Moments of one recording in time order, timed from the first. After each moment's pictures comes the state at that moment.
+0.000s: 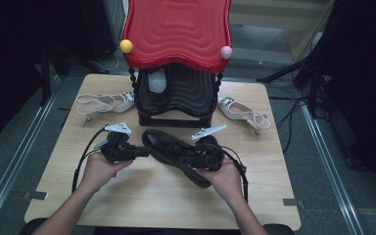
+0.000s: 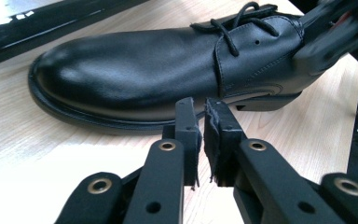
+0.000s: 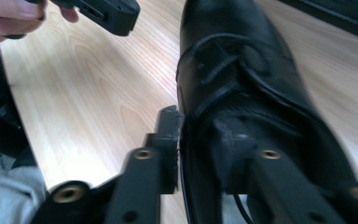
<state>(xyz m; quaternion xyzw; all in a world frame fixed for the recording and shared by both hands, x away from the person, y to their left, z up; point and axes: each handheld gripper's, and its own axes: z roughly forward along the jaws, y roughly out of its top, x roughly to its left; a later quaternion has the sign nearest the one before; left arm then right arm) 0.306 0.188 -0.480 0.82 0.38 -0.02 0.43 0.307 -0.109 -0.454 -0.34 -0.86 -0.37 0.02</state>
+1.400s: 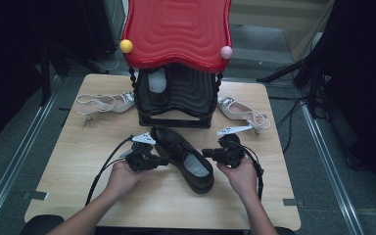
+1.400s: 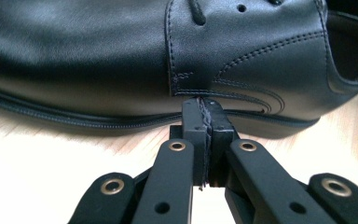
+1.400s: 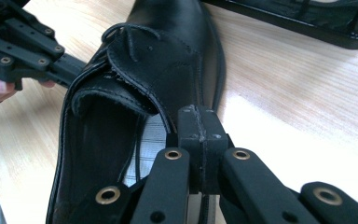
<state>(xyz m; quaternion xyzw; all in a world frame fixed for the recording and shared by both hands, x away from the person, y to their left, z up) 0.304 0.131 -0.513 0.82 0.38 -0.03 0.43 0.324 -0.163 -0.473 -0.41 -0.82 -0.39 0.00</state>
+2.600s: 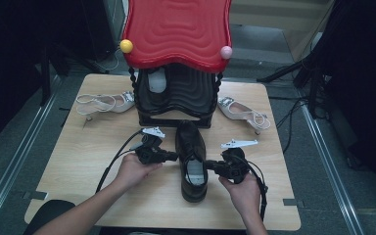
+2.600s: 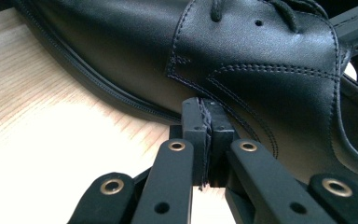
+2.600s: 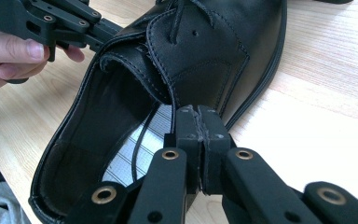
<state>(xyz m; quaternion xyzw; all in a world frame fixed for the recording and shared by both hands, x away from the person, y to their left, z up) 0.329 0.110 -0.512 0.82 0.37 -0.06 0.43 0.281 -0.169 -0.473 -0.46 -0.80 -0.38 -0.02</state>
